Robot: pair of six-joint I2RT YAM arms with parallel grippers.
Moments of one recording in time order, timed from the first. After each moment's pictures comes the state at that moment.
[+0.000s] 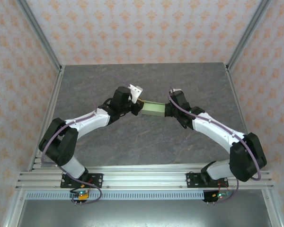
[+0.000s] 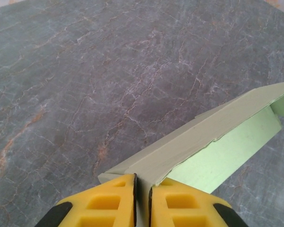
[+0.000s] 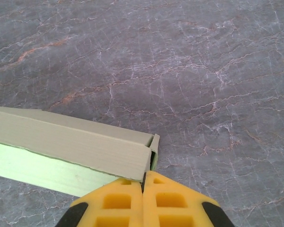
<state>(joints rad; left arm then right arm) -0.53 1.61 1.00 0.02 0.17 -0.07 0.56 1.37 0.93 -0.36 0.23 0.38</state>
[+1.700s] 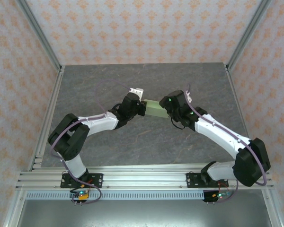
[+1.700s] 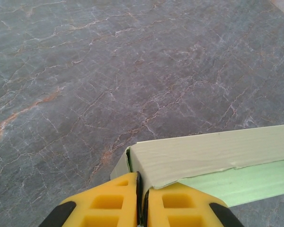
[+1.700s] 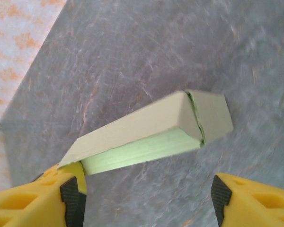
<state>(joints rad) -0.62 1.72 0.97 0.20 -0.11 -0.33 0.59 1.31 0.94 -0.42 0.18 1.28</state>
